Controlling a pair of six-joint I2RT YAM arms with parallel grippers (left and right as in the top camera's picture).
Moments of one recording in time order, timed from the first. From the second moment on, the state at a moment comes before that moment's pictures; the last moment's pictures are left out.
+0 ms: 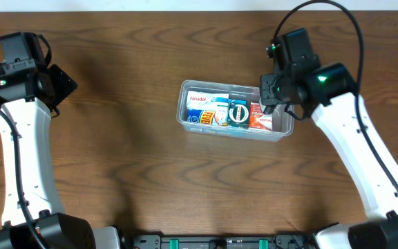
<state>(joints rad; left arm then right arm) 0.28 1.53 1.50 -1.07 -0.29 -0.51 0.37 1.59 1.54 -1.06 0.11 0.29</state>
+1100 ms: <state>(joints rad) 0.28 1.53 1.50 -1.07 -0.29 -0.51 0.37 1.64 1.36 -0.97 0.35 0.48</state>
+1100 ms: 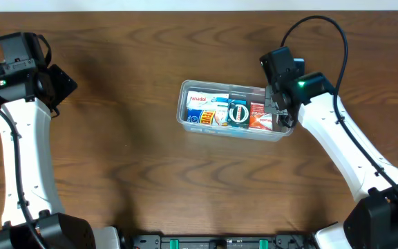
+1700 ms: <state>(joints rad) 0.28 1.53 1.50 -1.07 -0.29 -0.51 0.37 1.75 1.34 -0.90 0.37 0.48</state>
